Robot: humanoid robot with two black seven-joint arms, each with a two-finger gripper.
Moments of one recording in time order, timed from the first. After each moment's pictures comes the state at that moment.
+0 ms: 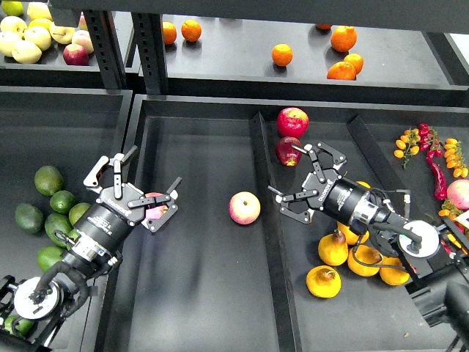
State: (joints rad) left arm -0.02 0.00 -1.31 -1.29 -0.03 -0.46 0.26; right arm 0.40 -0.13 1.19 0.95 -0.06 0.46 -0.49
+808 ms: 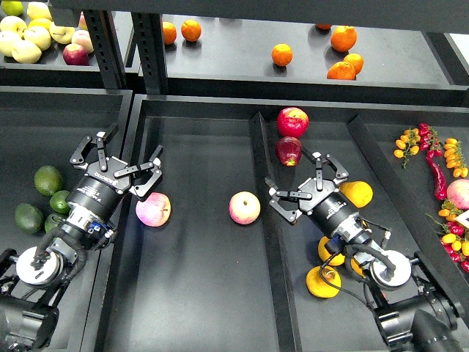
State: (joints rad) left arm -0.15 0.00 -1.35 -1.08 -0.21 -0.47 0.25; right arm 0.24 0.02 1.31 0.94 -0.05 0.48 -0.22
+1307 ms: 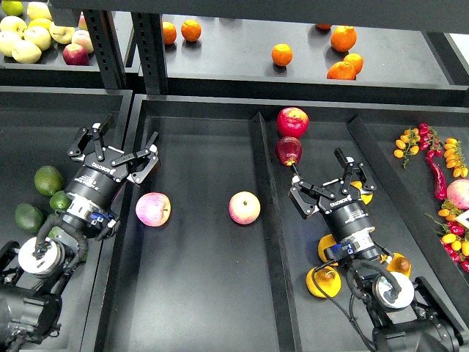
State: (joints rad) left arm -0.23 0.00 -1.34 -1.05 -0.29 -0.47 0.24; right arm 0.16 0.01 1.28 1.03 0.19 0.52 -0.17
